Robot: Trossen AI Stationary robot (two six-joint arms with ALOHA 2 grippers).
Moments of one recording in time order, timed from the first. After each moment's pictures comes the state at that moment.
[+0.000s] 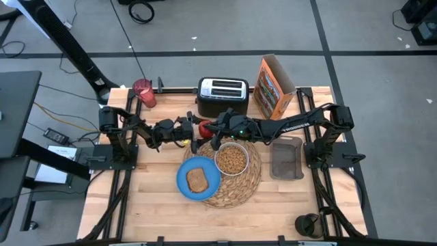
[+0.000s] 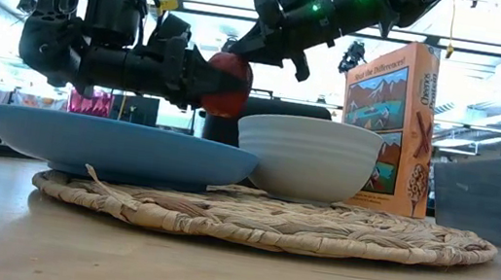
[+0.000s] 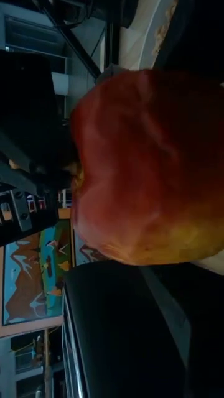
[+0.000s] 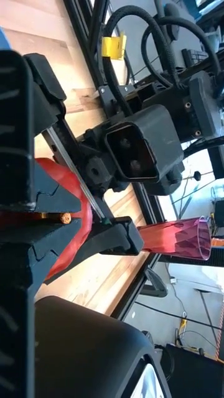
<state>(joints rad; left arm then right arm) 0.23 1.81 0.38 1.52 0.06 0.01 -0.02 1.72 1.10 0.31 0.35 0.26</state>
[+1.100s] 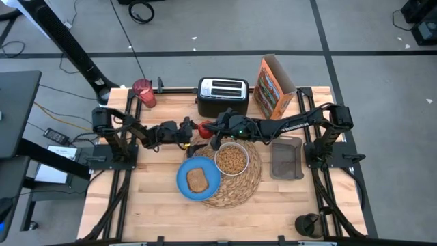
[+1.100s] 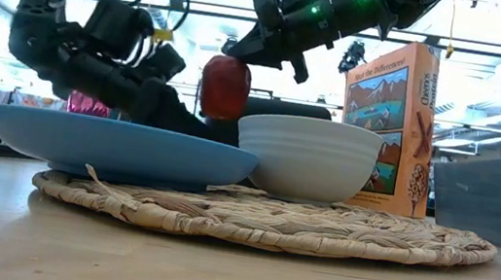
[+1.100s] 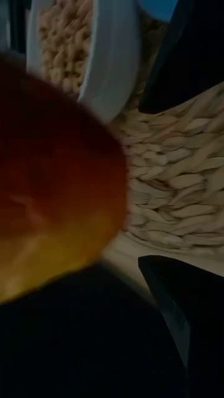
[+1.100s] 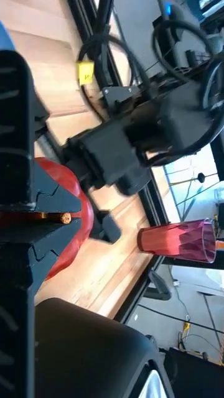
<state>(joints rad) 0.23 1.74 0.32 1.19 0.05 0.10 -0.03 1.73 1.10 0.31 0.33 0.26</state>
